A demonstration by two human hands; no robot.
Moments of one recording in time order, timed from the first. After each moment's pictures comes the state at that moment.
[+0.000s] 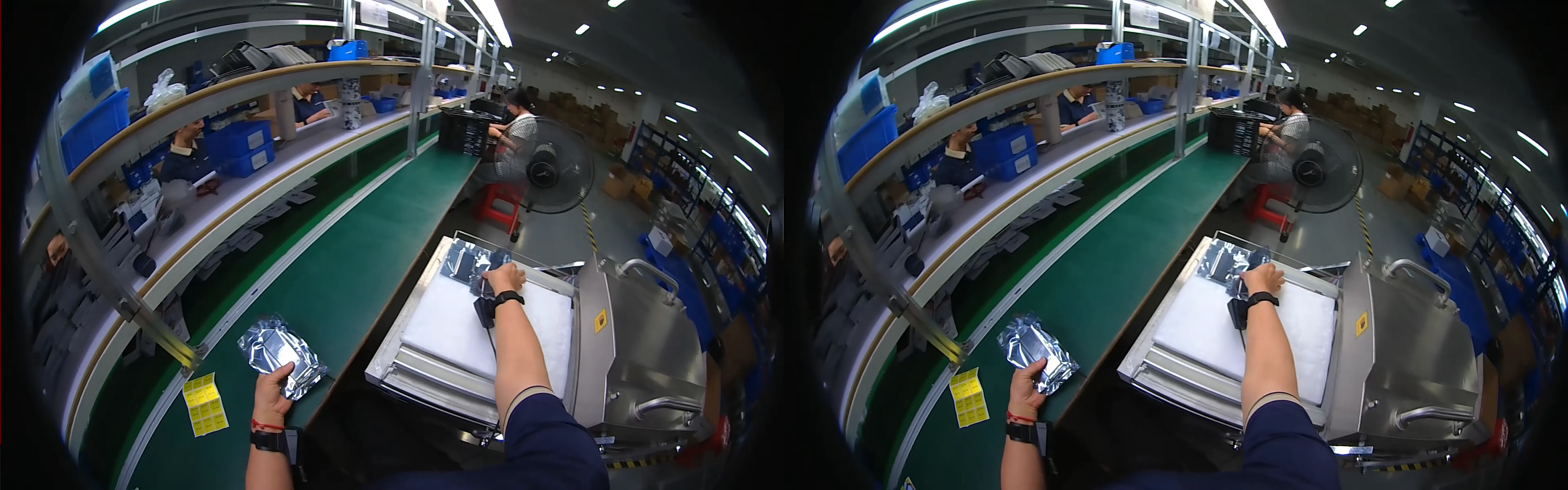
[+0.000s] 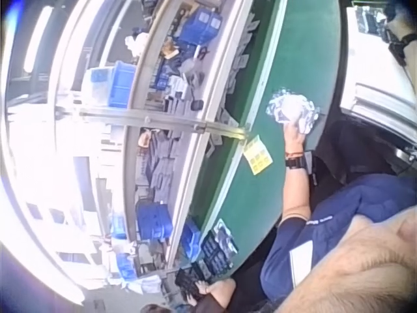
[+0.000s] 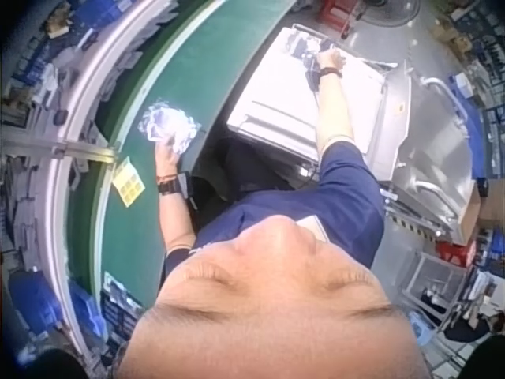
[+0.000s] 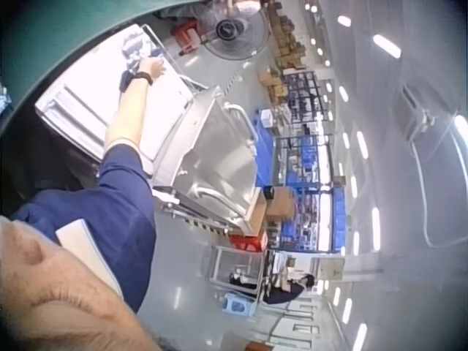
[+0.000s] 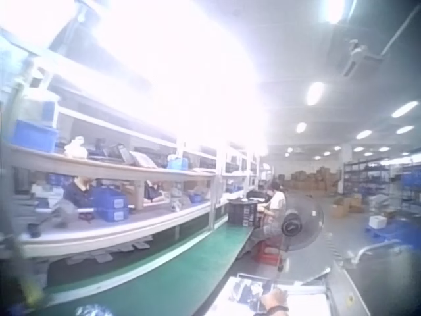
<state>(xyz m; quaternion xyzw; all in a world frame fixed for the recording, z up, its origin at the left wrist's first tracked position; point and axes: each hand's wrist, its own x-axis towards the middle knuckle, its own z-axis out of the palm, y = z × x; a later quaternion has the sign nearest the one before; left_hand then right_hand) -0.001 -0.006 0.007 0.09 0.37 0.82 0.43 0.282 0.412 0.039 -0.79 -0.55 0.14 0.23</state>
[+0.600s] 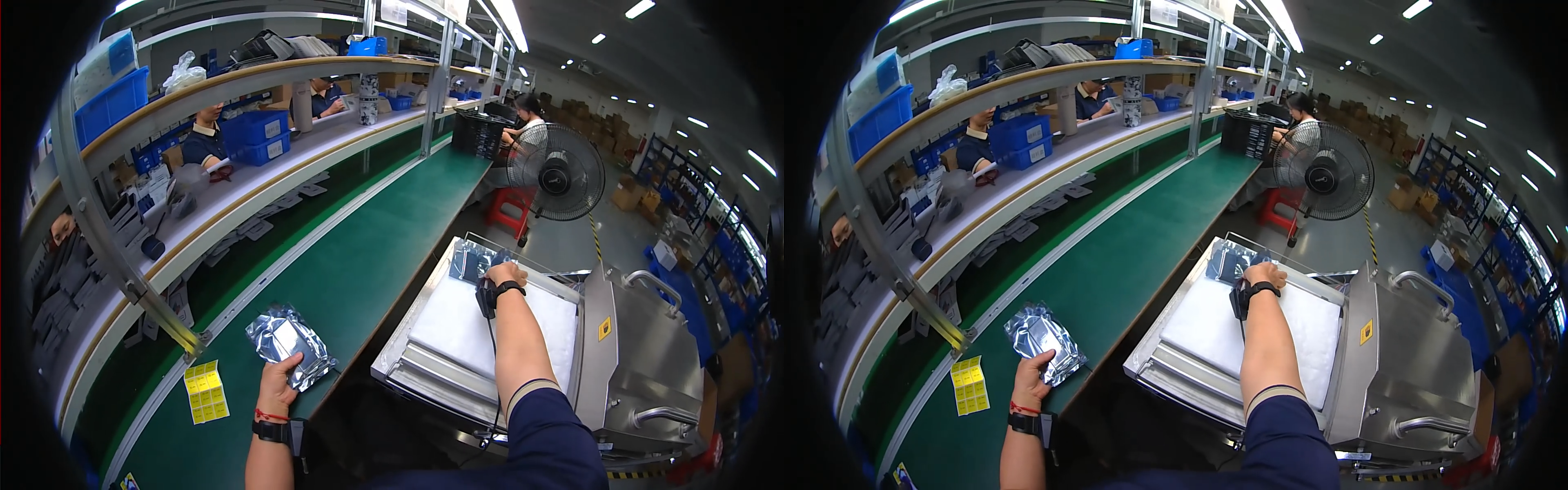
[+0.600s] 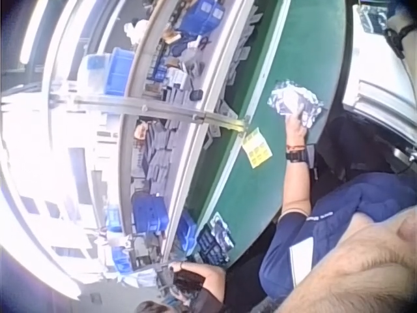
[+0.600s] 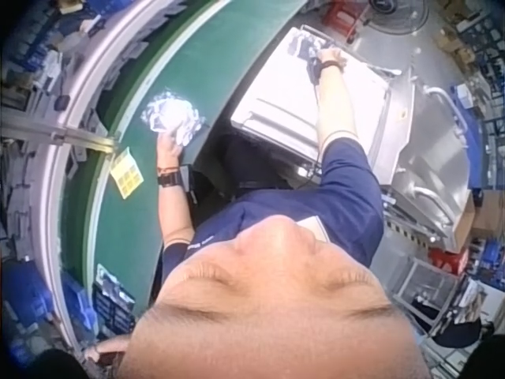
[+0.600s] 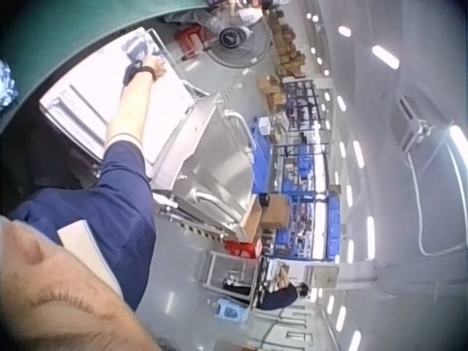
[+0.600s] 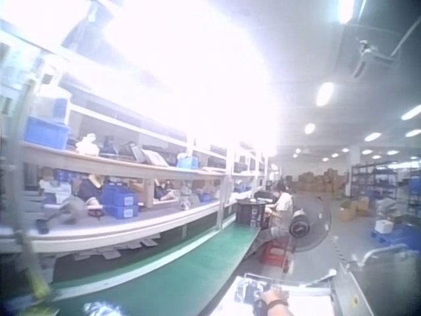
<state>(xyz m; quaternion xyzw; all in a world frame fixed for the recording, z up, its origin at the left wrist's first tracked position) -0.001 -0.004 0.009 0.07 0.38 0.81 0.44 0.260 0.423 0.058 -0.82 -0.52 0.20 0.11</state>
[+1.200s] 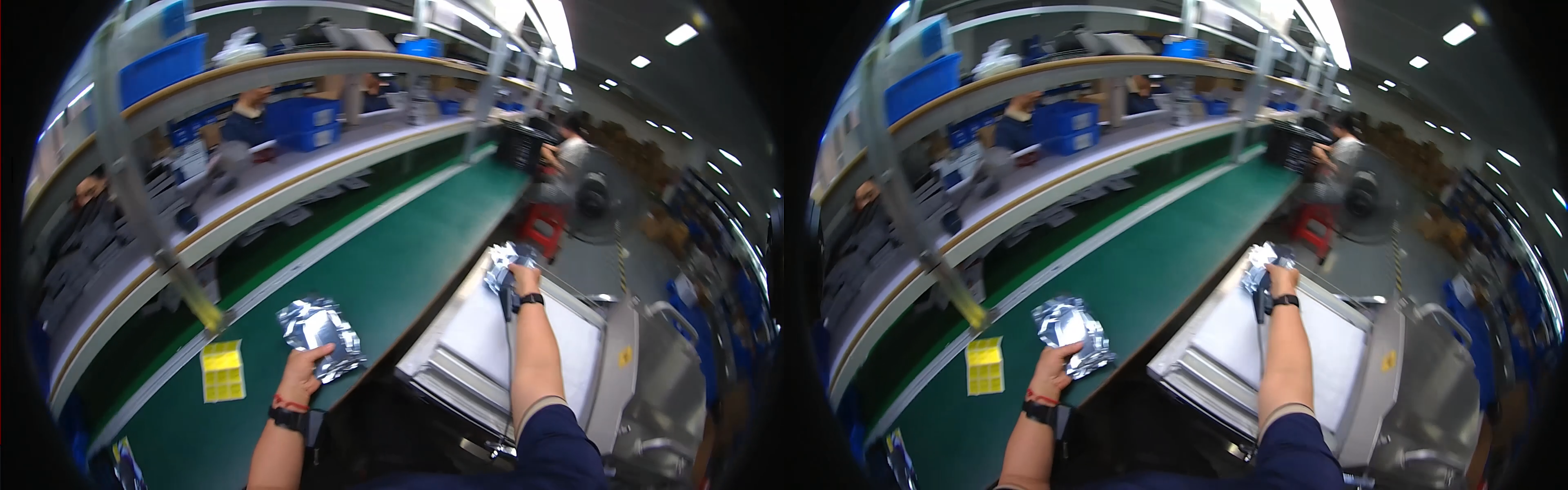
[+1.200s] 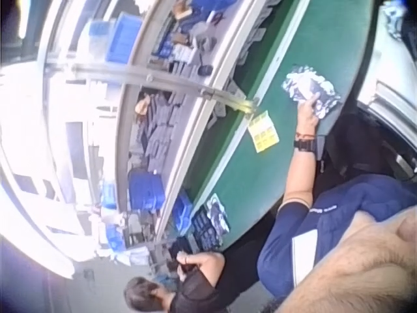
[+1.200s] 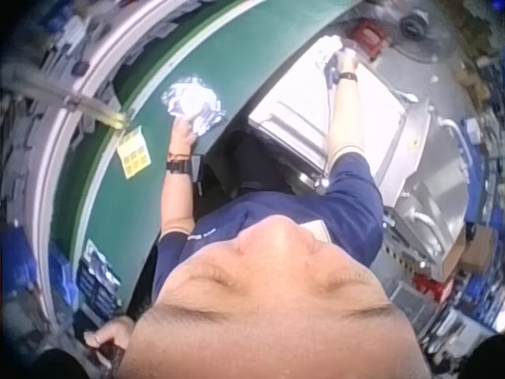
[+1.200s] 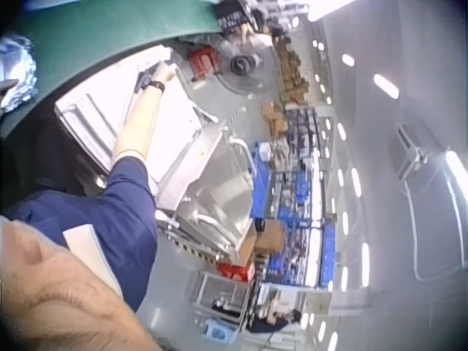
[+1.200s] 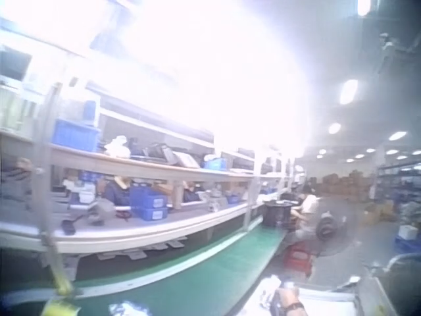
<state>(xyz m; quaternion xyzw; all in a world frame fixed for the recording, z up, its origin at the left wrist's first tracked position) -0.002 -0.012 0.019 0.05 0.39 0.82 0.42 0.206 0.484 -0.005 -0.62 -0.57 0.37 0.41</state>
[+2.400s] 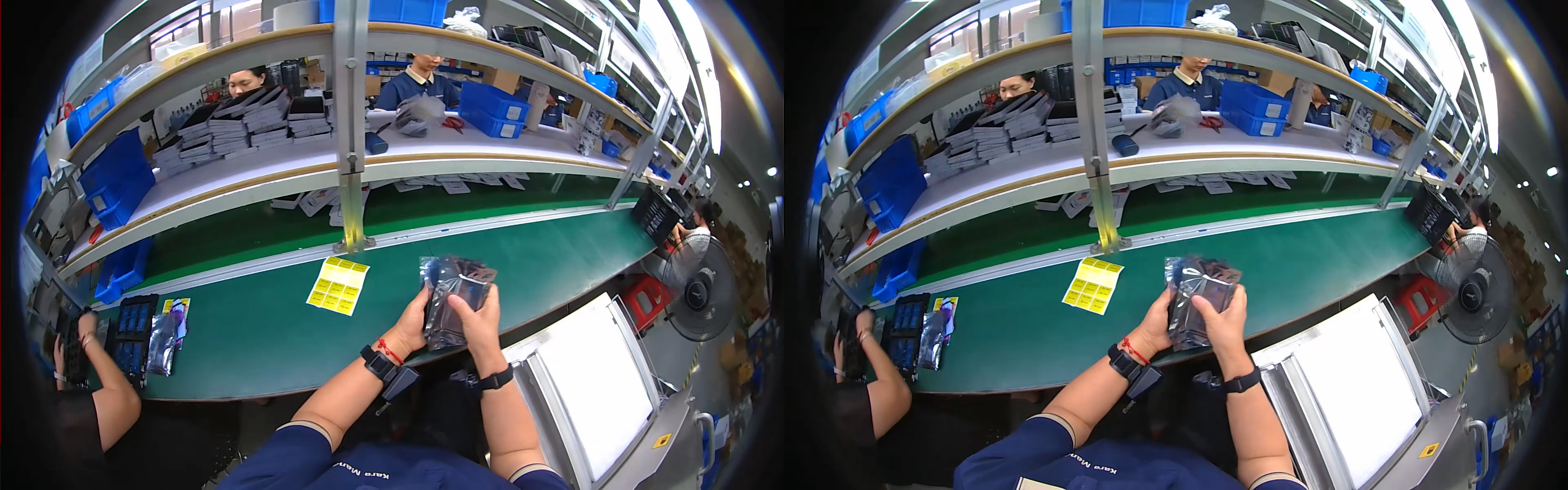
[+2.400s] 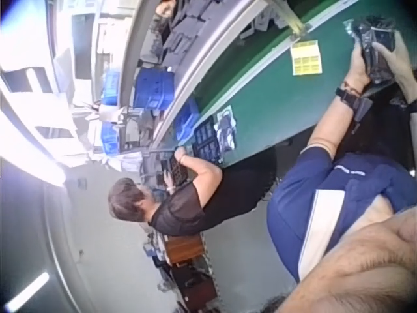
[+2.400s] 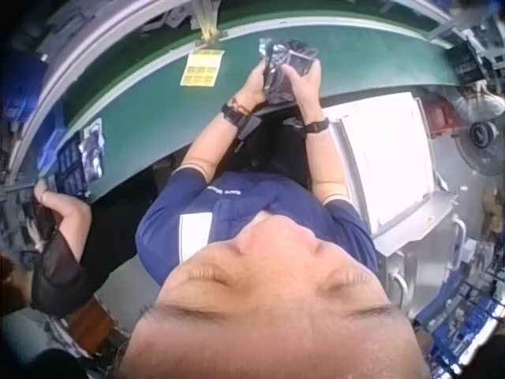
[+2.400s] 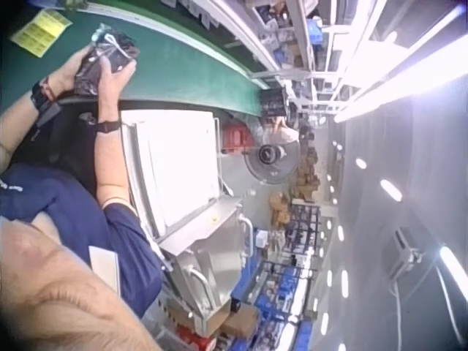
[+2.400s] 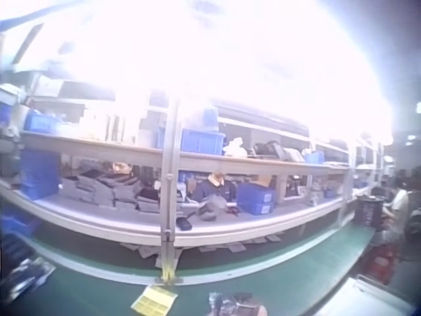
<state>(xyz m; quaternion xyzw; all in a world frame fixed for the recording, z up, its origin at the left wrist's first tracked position) 0.012 -0.021 0.015 0.13 0.13 0.85 0.49 0.083 0.092 0.043 -0.10 -0.72 0.58 0.36</state>
